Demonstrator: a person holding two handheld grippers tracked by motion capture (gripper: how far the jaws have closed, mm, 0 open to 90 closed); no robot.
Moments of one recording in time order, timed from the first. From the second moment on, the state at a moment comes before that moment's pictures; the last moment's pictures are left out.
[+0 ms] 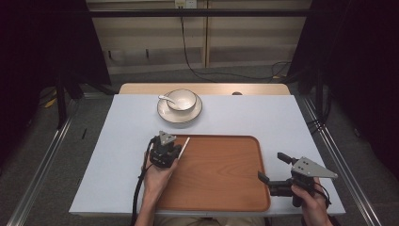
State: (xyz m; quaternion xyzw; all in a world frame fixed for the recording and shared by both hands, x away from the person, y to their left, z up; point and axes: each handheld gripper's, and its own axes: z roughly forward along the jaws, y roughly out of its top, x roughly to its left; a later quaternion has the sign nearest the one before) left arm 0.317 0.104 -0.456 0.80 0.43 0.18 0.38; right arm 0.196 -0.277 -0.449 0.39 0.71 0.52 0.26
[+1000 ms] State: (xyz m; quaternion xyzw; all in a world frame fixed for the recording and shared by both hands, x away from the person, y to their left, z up) left arm 0.345 0.095 -0.472 0.84 0.39 0.11 0.36; right arm 0.196 -0.277 -0.450 0.39 0.72 0.51 0.26
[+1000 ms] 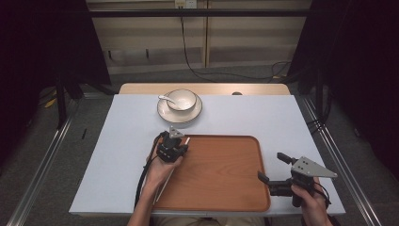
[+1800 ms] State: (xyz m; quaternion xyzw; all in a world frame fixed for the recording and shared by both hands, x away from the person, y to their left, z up) left arm 0.340 0.132 -0.471 0.82 0.44 0.16 0.32; right arm 0.196 -0.277 -0.450 0.39 0.72 0.51 0.26
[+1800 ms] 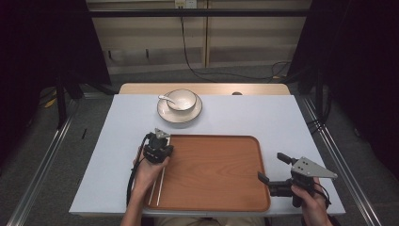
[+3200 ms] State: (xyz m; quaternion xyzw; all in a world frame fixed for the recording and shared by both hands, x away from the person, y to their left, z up) left arm 0.344 0.152 -0.457 0.77 0.43 0.21 0.42; right arm 0.196 -0.279 -0.448 0.40 0.70 0.52 0.27
